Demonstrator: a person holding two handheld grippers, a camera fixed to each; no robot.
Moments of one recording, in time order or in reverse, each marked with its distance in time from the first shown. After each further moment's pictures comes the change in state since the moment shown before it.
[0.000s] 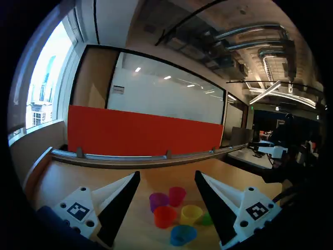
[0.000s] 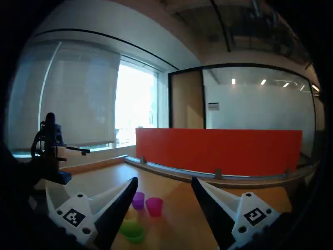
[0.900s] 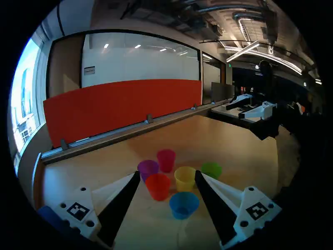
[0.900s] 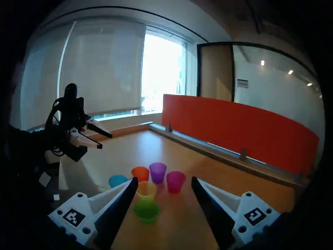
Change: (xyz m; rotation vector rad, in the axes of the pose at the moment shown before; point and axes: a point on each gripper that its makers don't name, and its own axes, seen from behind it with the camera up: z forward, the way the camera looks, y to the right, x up) left arm -0.088 0.016 0.001 -0.171 -0.304 0.201; right arm -0.062 -0.050 0.013 0.227 -0.272 -0.073
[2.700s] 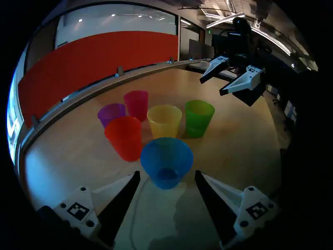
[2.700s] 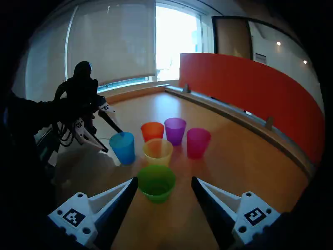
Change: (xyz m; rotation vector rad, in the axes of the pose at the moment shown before) left arm -0.154 0.048 0.061 -0.192 -0.297 0.076; right arm -0.133 -0.023 0.056 0.134 -0.247 -0.010
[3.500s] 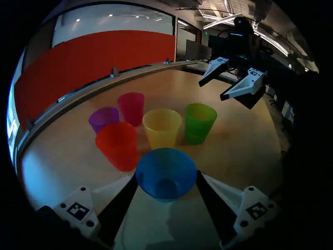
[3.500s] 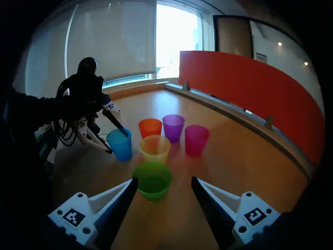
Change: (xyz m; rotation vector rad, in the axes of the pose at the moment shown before) left arm 0.010 0.002 0.027 -0.036 0.009 0.004; right arm -0.004 0.006 0.003 -0.006 -0.015 -0.011
